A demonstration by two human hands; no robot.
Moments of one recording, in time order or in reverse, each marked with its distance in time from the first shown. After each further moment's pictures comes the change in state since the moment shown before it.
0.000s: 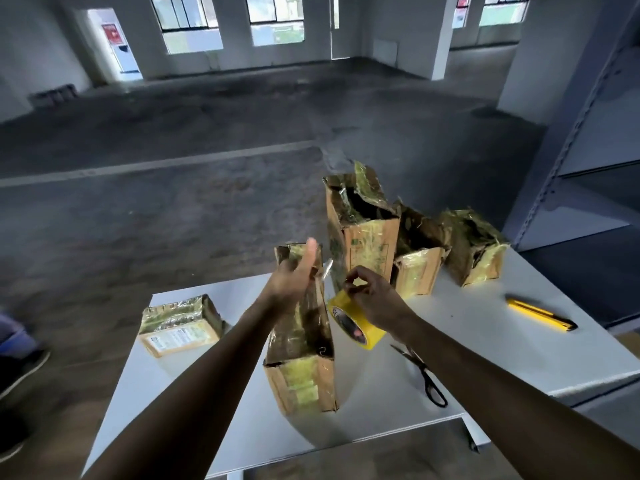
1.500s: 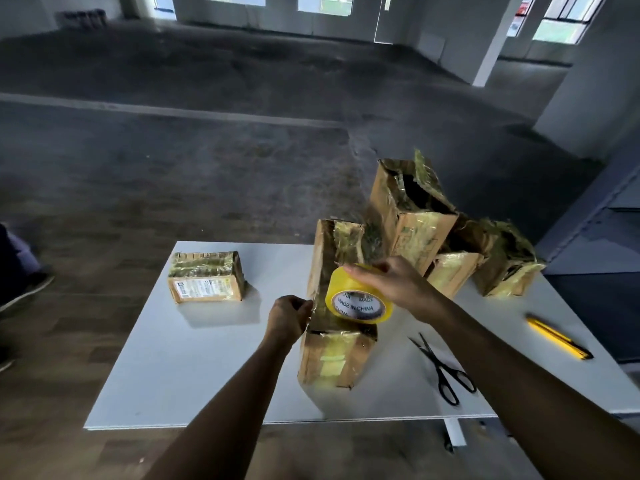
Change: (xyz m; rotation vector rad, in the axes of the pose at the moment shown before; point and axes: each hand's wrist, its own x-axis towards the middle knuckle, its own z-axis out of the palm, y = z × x) left_hand -0.041 -0.156 0.003 -0.192 0.252 -0.369; right_hand 0.010 -0.037 0.045 -0.241 -0.193 0.029
